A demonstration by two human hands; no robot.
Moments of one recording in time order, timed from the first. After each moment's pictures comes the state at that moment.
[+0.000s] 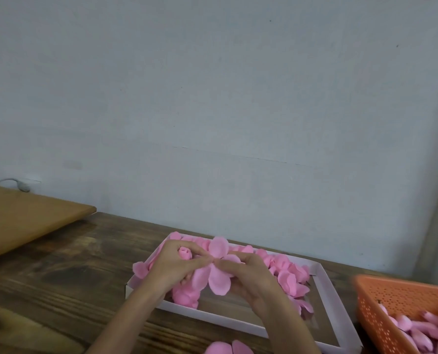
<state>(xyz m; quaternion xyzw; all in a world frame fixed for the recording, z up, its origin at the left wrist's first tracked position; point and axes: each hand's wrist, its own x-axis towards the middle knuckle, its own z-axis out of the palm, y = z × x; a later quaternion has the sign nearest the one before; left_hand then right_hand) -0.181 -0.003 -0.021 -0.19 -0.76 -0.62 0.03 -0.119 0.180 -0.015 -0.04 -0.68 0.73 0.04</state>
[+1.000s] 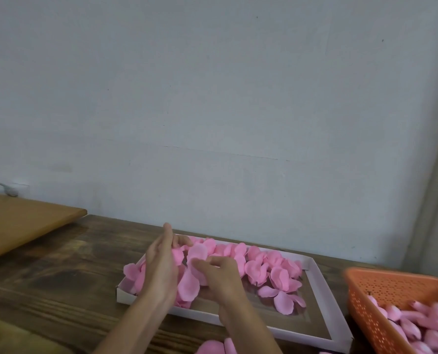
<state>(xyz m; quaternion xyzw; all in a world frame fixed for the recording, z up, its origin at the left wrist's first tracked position) -0.172 0.024 -0.028 -0.06 -0.52 -0.85 0.08 -0.114 0.128 -0.018 -0.12 -0.71 0.68 0.11</state>
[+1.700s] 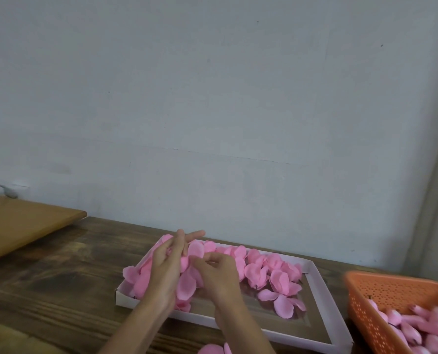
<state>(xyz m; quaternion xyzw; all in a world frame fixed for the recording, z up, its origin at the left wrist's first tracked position) -0.160 0.029 -0.026 -0.09 -0.58 -0.81 0.08 -0.119 0.121 -0.014 -0.11 -0.74 0.64 0.16</state>
